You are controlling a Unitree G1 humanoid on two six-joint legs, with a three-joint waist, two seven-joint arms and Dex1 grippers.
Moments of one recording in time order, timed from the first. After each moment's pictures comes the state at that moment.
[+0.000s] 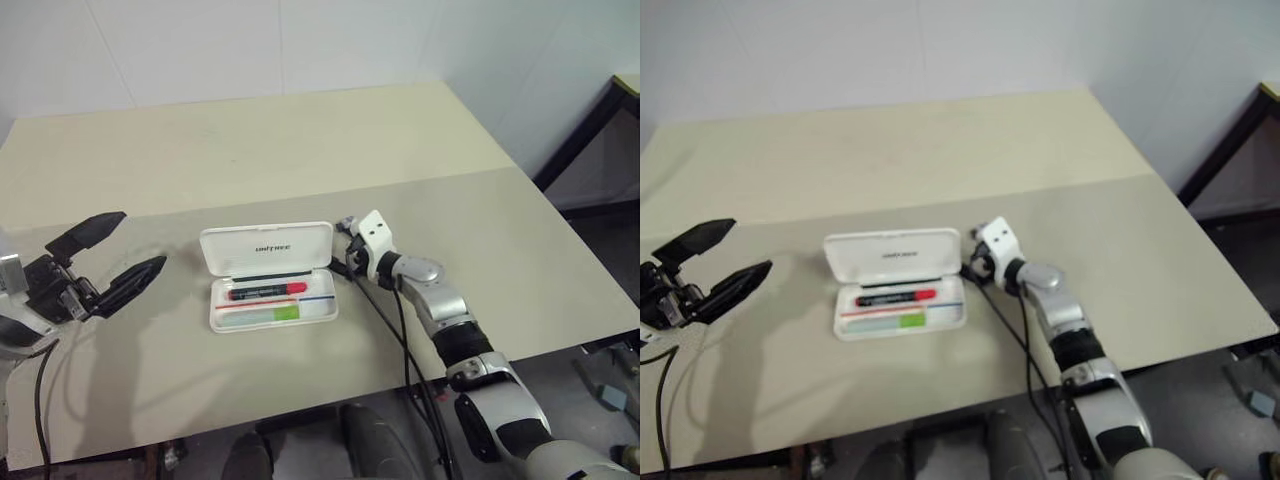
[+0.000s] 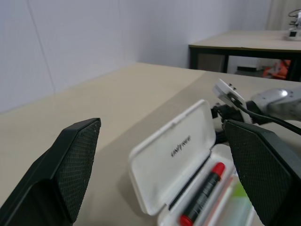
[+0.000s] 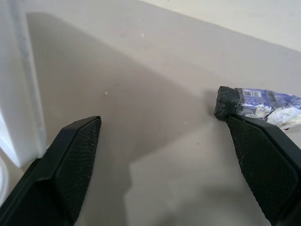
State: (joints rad) left arm 0.05 0.72 0.71 -0.34 -0.80 0.35 -0.87; right arm -0.72 -0.16 0.15 0.59 0.06 0.13 0.58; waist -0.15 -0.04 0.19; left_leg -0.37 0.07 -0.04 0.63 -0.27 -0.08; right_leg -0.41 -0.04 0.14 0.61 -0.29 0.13
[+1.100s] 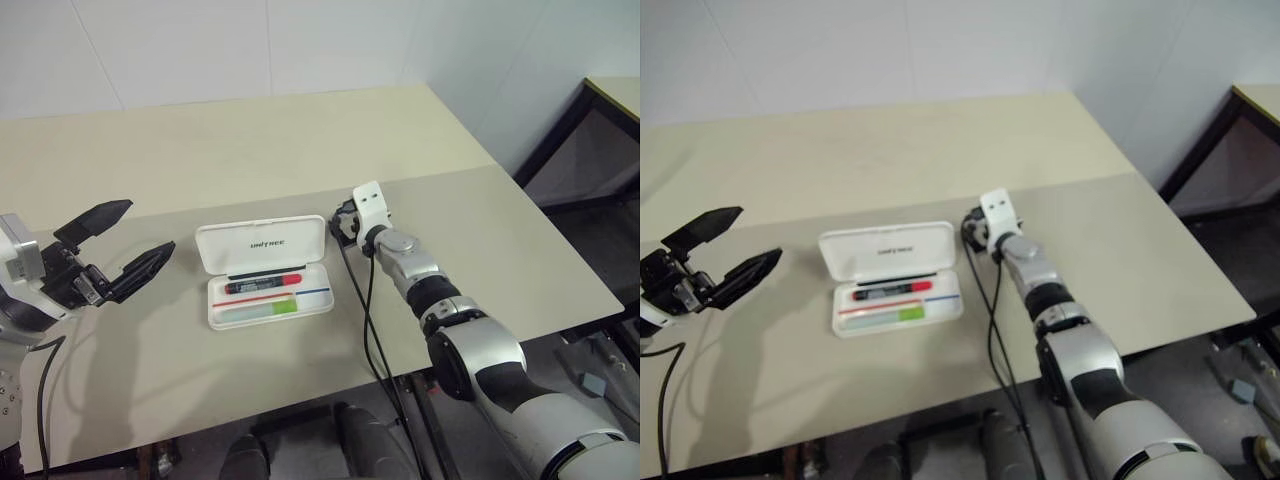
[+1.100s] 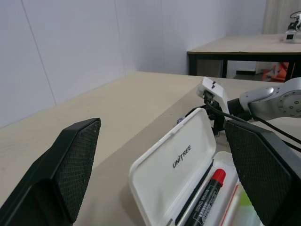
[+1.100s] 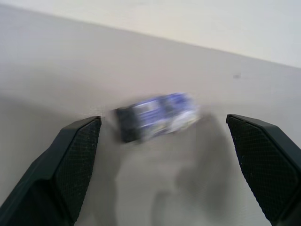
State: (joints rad) left arm 0.01 0.72 0.64 -0.34 -0.76 0.32 -0.84; right arm -1.07 -0.09 0.04 1.16 0.04 0.04 0.21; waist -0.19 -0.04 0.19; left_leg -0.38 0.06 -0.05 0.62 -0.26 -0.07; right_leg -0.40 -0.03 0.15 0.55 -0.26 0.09
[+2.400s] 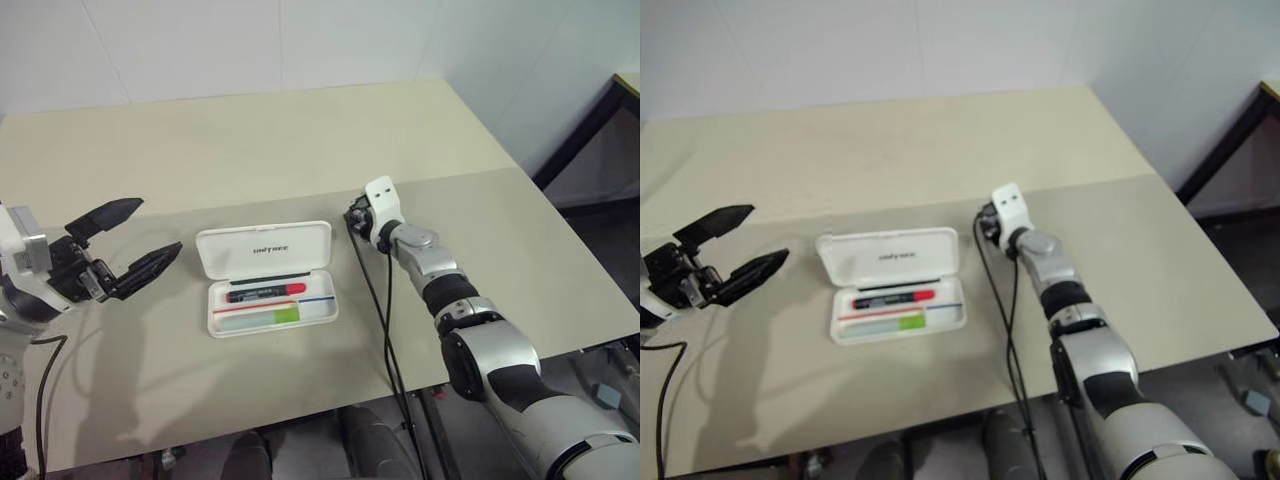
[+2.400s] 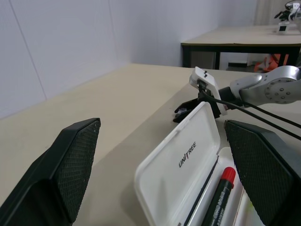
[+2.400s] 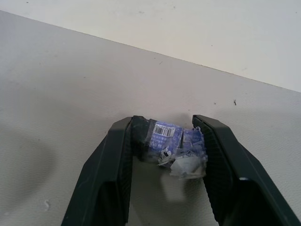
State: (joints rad) left arm -0.08 0.77 0.60 -0.25 -0.75 0.32 -0.93; right arm -1.04 -0.15 0.03 1.06 0.02 0.07 0.36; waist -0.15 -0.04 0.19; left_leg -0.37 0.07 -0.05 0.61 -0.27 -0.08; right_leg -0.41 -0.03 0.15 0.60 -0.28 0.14
